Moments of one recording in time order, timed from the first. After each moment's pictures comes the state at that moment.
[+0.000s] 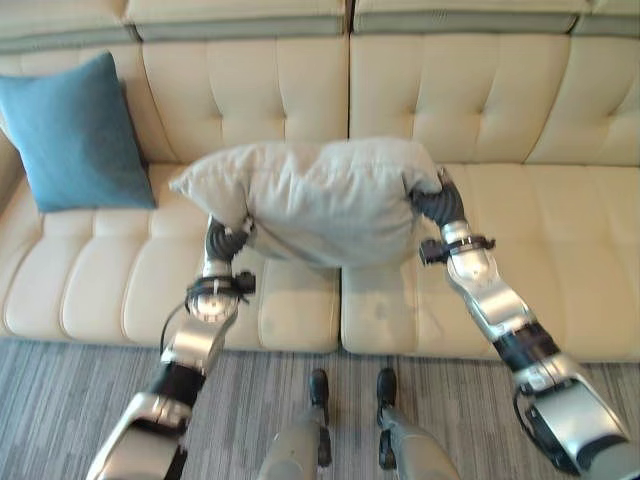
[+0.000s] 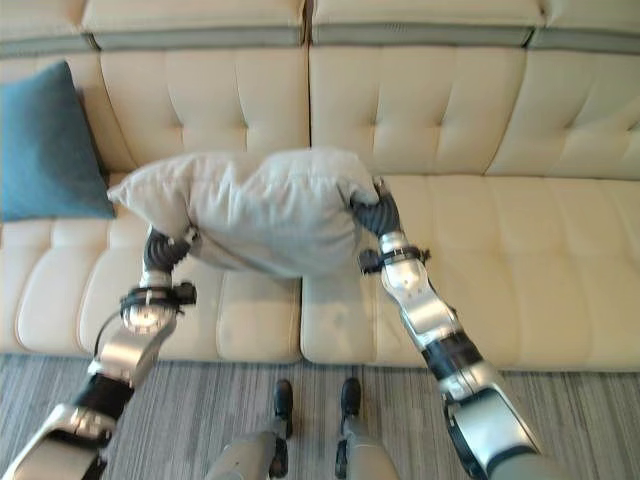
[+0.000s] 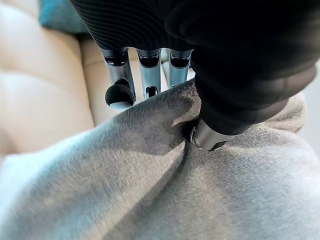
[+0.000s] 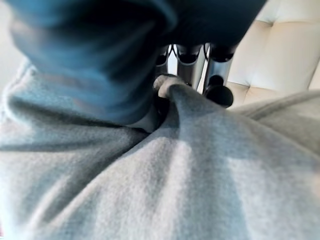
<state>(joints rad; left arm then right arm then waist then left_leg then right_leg) -0.58 0.49 -0.28 0.53 -0.26 -0.20 0.44 -0.80 -0.41 0.39 0.47 0.20 -0.15 -0.32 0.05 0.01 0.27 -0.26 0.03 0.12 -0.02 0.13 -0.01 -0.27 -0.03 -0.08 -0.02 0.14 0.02</state>
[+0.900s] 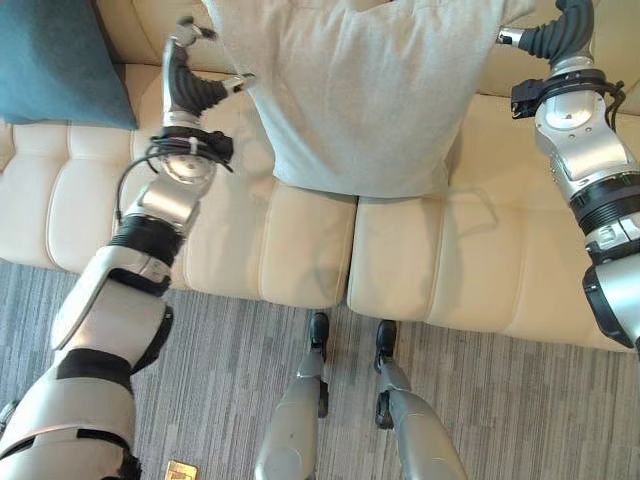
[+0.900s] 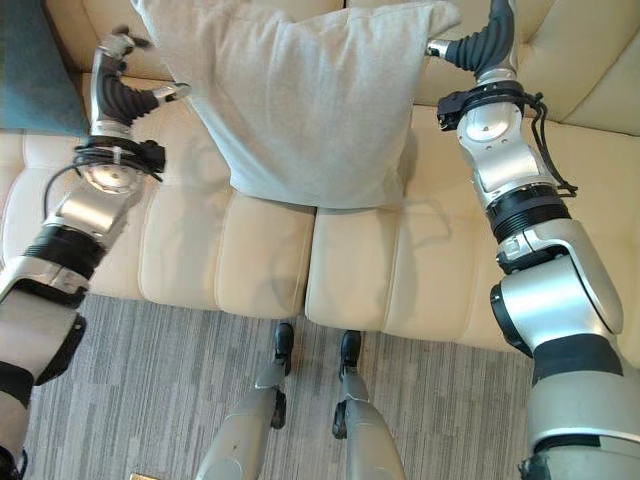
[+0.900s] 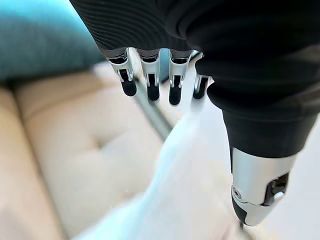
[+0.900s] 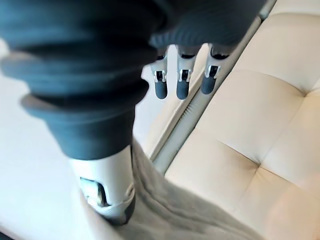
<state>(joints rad) -1.13 0.74 -0.46 0.80 -0.30 -0.26 0.47 -1.32 -0.71 0.51 0.86 0.36 -0.17 -0.41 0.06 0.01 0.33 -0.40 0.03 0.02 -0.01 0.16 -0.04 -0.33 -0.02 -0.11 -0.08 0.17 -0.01</state>
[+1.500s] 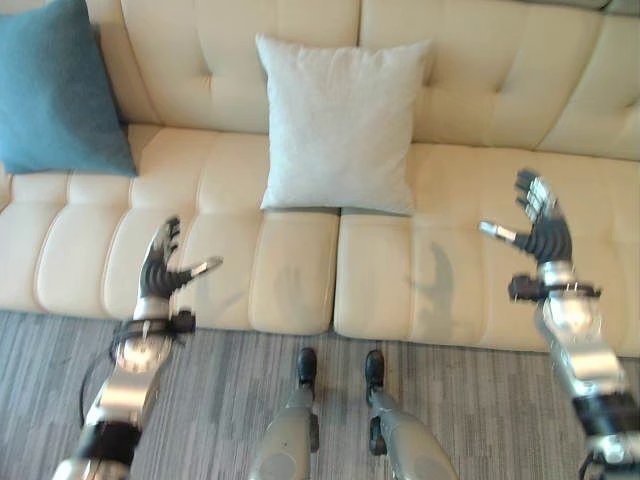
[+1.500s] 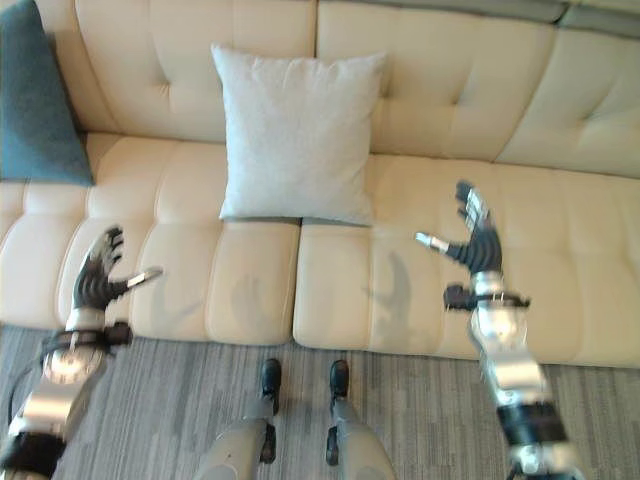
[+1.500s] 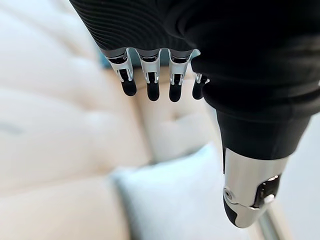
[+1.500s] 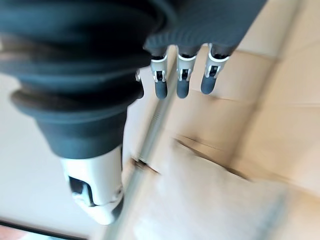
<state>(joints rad) 0.13 0.53 0.00 0.27 -0.26 -0.26 0.17 0.00 -0.51 0.02 0.14 0.23 -0.23 -0.10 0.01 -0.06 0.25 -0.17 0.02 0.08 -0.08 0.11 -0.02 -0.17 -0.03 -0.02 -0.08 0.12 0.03</state>
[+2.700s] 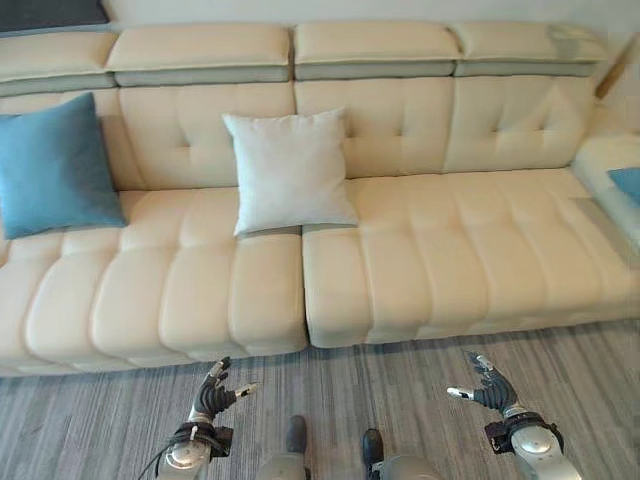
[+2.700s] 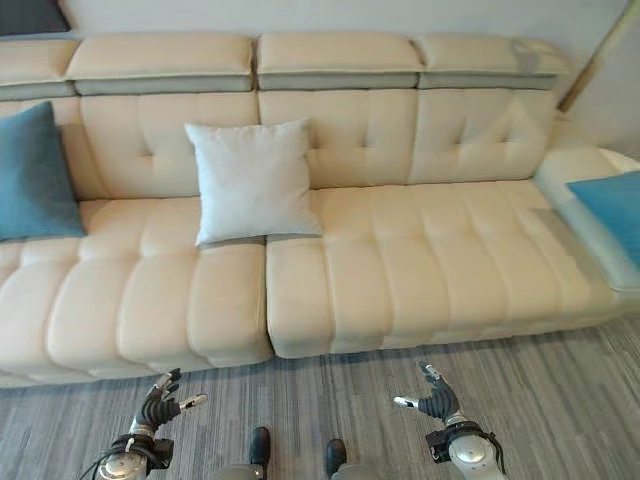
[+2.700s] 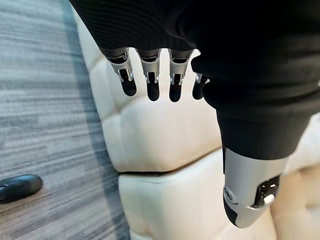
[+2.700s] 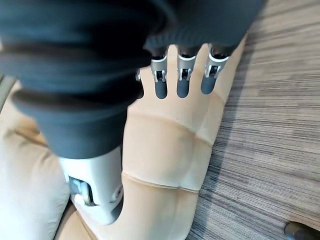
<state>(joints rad) 0.14 0.36 -0.12 0.63 -0.18 -0.20 0.12 0.12 -0.42 0.17 0.58 0.06 -0.15 -0.08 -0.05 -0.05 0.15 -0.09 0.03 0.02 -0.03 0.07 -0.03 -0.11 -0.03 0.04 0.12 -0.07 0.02</state>
